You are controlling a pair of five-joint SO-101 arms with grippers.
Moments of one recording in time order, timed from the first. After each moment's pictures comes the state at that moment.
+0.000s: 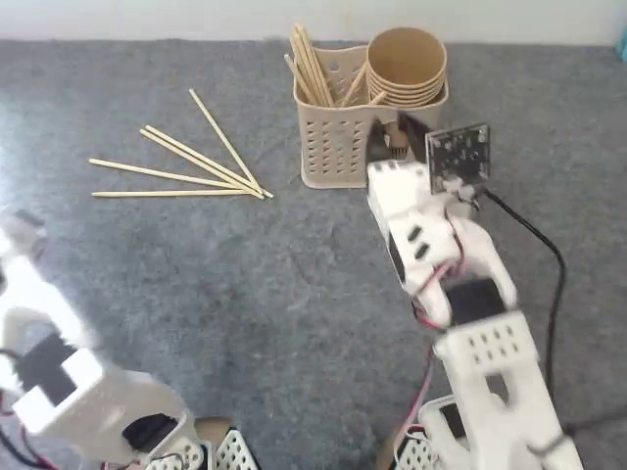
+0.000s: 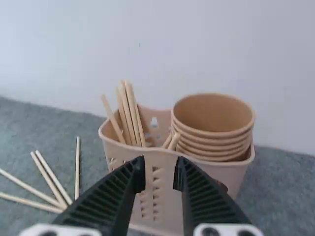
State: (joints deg) left arm -49.5 7.9 18.3 48.4 20.8; right arm -19.4 -52.0 49.6 23.9 -1.0
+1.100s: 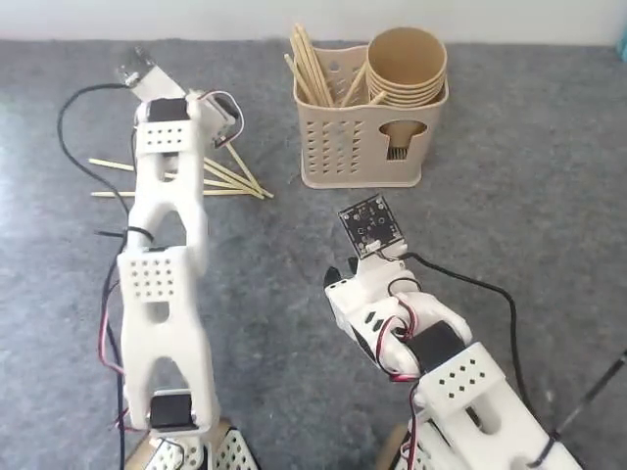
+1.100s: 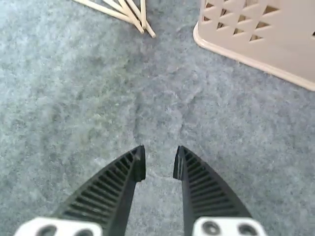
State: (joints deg) left arm -10.3 61.0 -59.0 74.8 47.9; right arm -35.7 -57.2 70.9 39.4 -5.0
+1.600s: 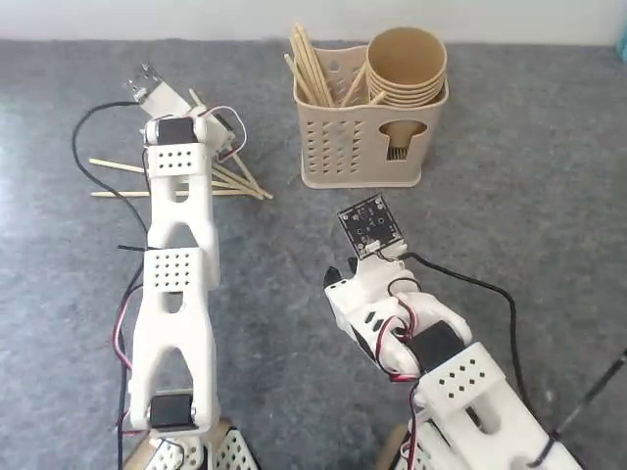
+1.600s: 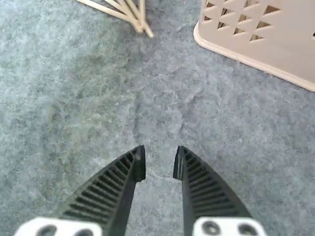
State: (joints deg) left arm -10.1 83.9 -91.6 83.5 45.8; right arm -35.7 -57.2 70.9 39.4 -4.7
